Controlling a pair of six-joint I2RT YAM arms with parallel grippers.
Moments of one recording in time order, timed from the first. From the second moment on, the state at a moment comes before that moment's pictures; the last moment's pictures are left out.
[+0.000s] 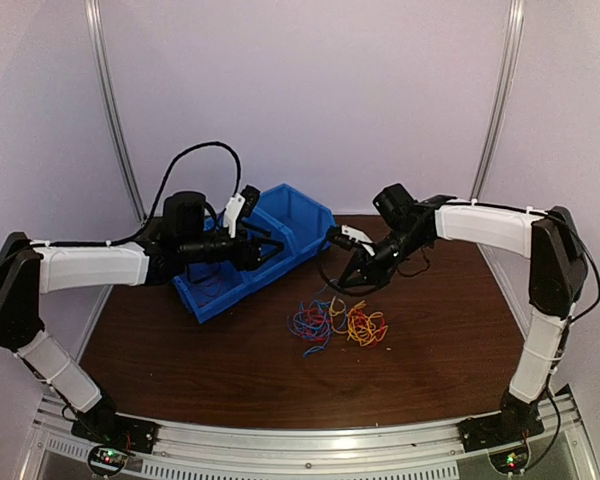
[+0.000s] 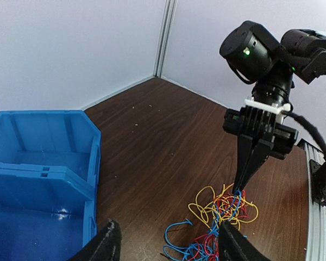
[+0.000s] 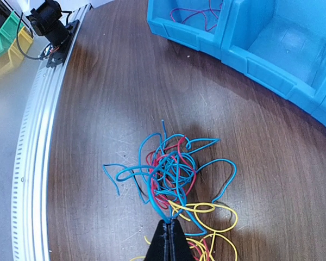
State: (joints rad) left arm -0.62 1.56 0.99 0.30 0.45 -0.06; right arm 0.55 1.88 1.47 -0.71 -0.76 -0.64
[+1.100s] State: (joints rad) left arm -0.94 2.19 1.07 1.11 0.36 -0.27; right arm 0.51 1.53 1.83 -0.74 -0.95 -0.50
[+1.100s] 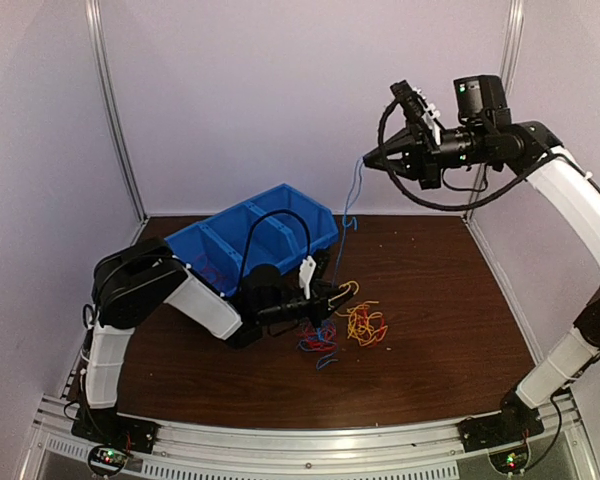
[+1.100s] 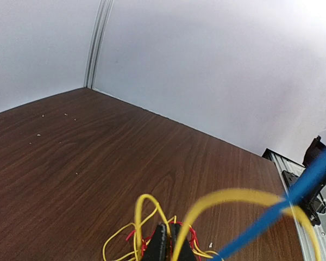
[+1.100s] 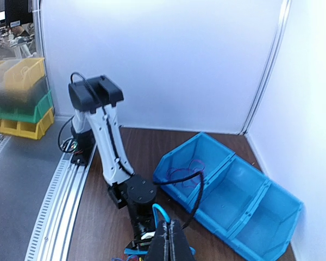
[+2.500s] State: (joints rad) left arm -0.94 2.13 1.01 1.15 0.35 -0.35; right arm -0.02 1.28 0.93 -0.50 -0.66 -0.49
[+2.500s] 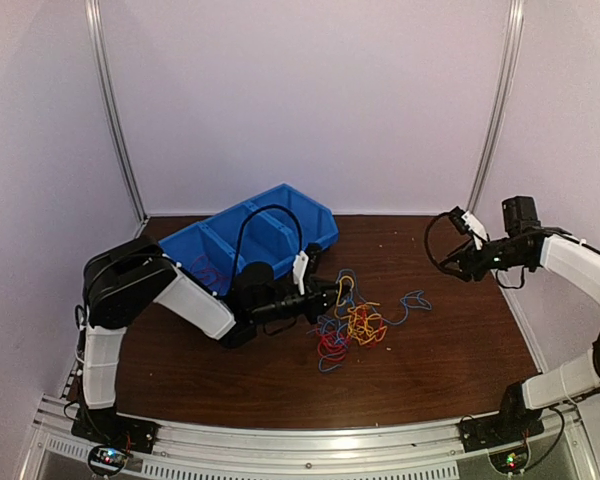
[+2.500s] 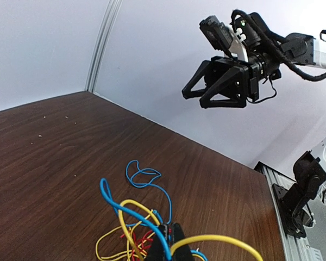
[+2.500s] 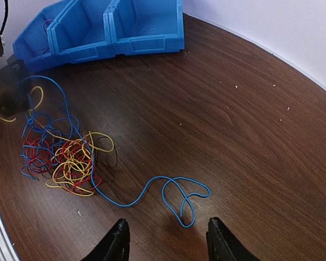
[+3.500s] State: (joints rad) left arm -0.94 2.13 0.98 1.12 0.46 -0.35; right arm 0.45 1.79 1.26 -0.39 -0.71 -0.55
